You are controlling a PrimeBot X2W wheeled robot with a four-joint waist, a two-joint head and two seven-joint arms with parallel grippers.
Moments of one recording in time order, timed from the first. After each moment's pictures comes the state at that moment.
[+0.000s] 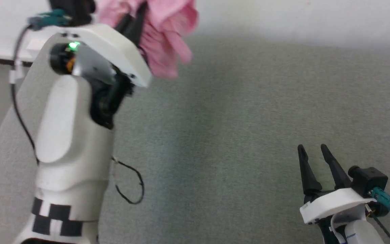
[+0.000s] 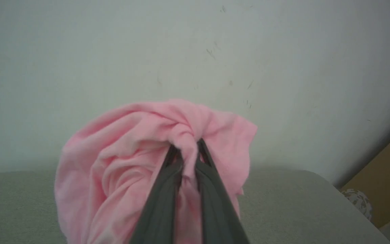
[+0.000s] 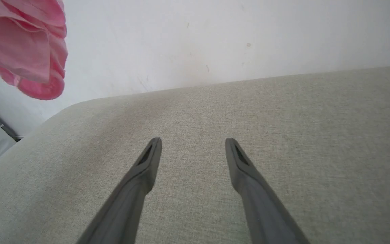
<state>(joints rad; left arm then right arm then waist) -0.82 0.12 -0.13 0.33 -0.51 -0.09 0.28 -0.11 -0.05 0.03 0.30 0.28 0.13 -0.25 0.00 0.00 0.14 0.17</state>
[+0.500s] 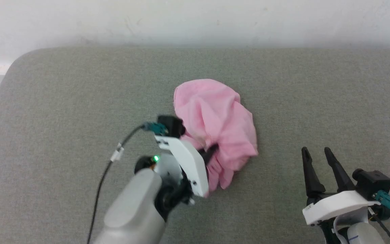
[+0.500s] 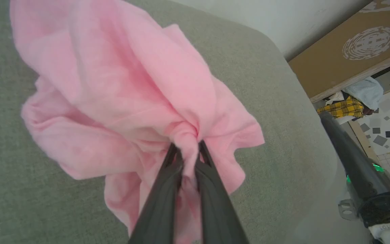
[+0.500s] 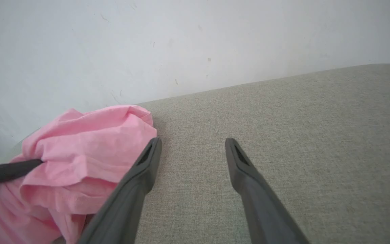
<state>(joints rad) -0.52 0.05 -0.47 0.49 -0.72 -0.08 0.33 -0.09 -0.05 0.01 0.31 0.30 0.13 -0.26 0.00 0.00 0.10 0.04</state>
